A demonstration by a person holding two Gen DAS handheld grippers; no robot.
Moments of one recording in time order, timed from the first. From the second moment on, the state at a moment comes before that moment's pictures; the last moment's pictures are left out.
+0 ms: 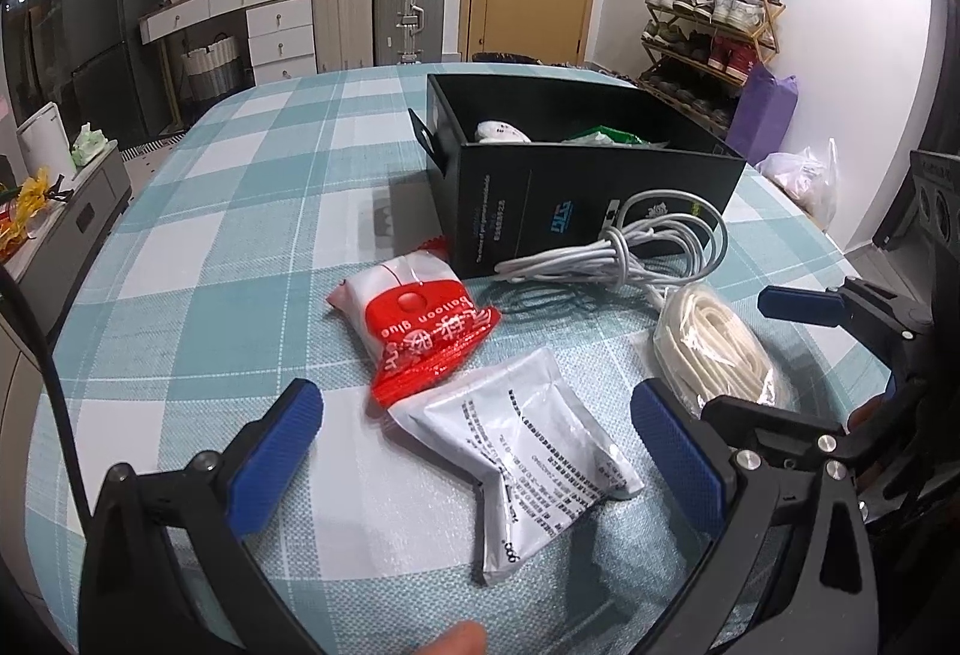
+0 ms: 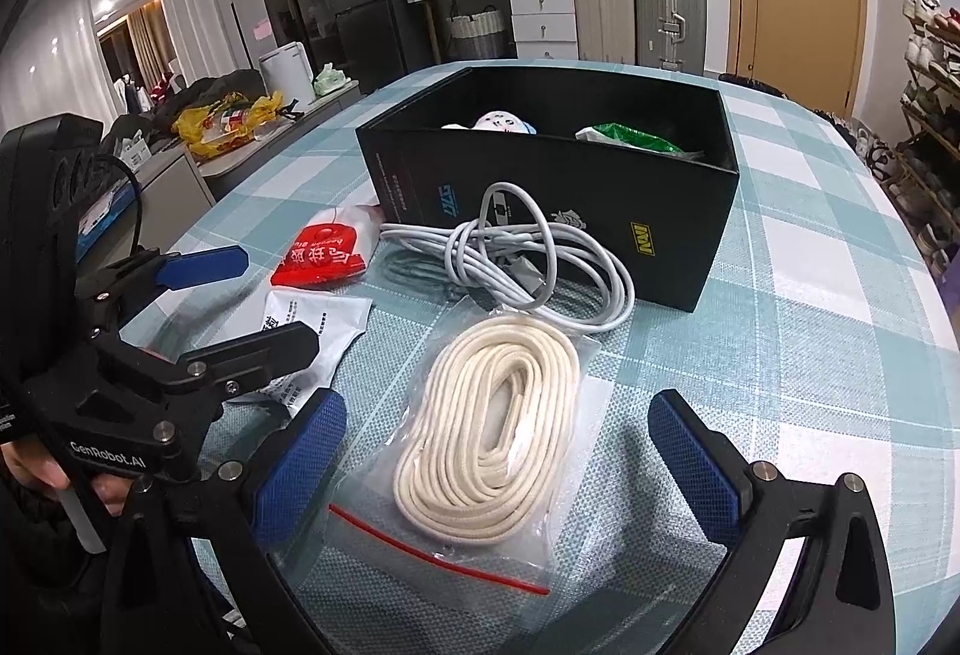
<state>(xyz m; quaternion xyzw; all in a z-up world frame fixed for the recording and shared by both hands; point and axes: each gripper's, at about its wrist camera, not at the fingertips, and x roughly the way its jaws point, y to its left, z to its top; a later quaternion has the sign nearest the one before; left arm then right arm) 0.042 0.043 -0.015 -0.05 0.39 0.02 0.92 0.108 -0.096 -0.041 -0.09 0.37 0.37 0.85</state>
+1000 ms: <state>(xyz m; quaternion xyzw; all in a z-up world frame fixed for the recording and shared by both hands) 0.041 0.040 -0.028 -0.04 0.43 0.01 0.90 0.105 -0.102 -0.047 -0.11 0.38 0.35 0.85</state>
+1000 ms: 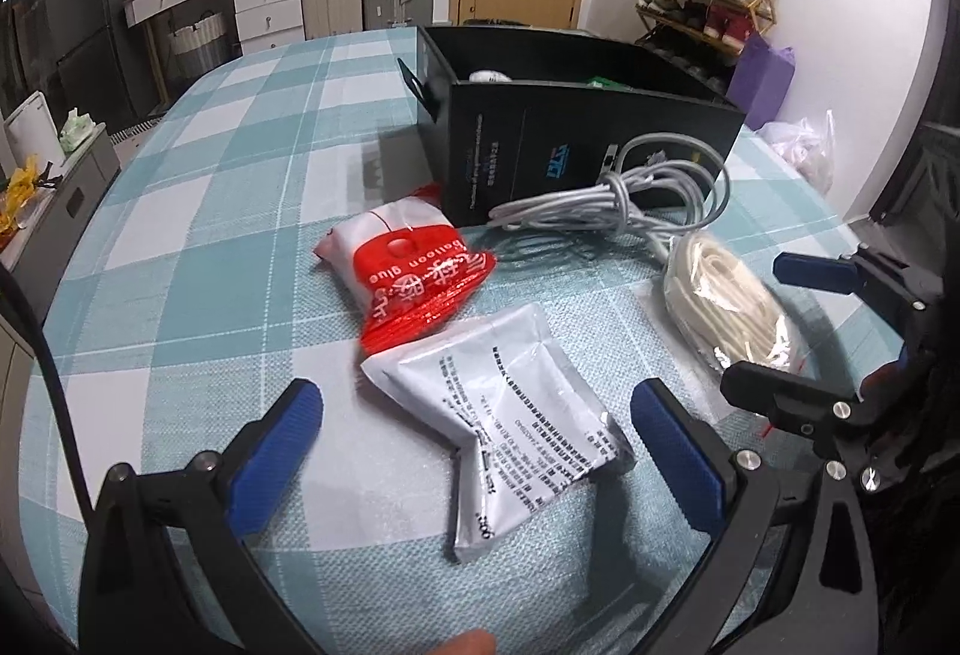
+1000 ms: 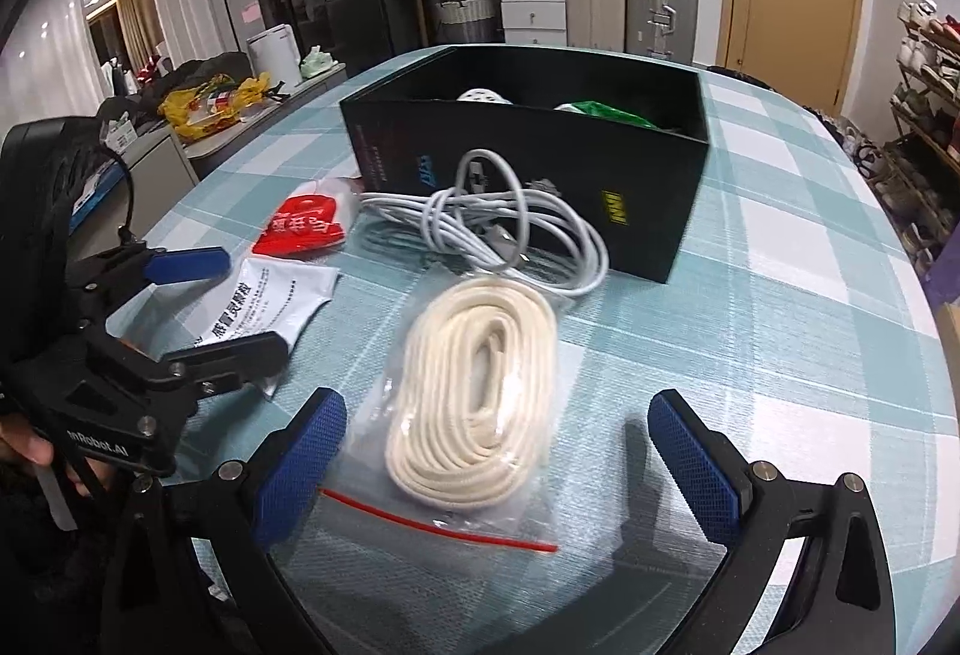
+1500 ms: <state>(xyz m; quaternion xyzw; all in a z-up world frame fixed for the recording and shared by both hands) 0.037 0.030 -0.026 -0.01 0.42 -0.02 0.91 0.105 -0.098 -0.049 -0.11 0.38 0.36 0.84</state>
